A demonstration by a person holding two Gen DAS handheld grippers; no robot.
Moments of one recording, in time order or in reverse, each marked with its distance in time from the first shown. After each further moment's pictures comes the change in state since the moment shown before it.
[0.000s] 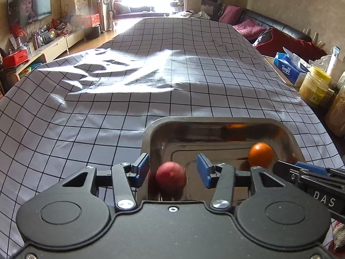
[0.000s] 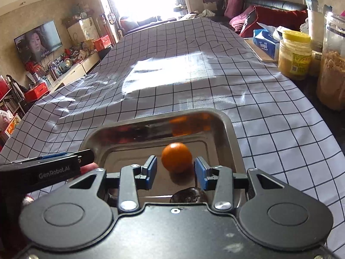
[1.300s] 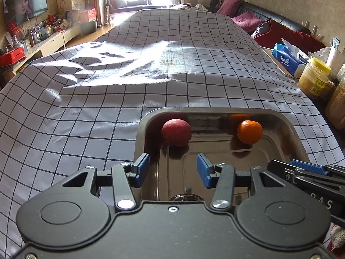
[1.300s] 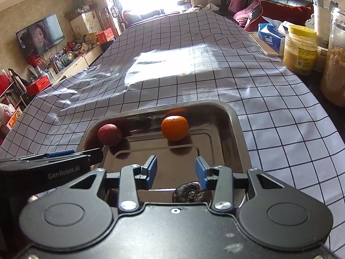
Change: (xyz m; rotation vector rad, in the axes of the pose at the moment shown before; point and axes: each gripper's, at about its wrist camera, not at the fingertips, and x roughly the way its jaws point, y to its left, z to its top) left arm 0.008 -0.003 -0.004 0.013 0.041 -0.004; right arm 0.011 0.000 -0.002 -0.010 0.042 0.015
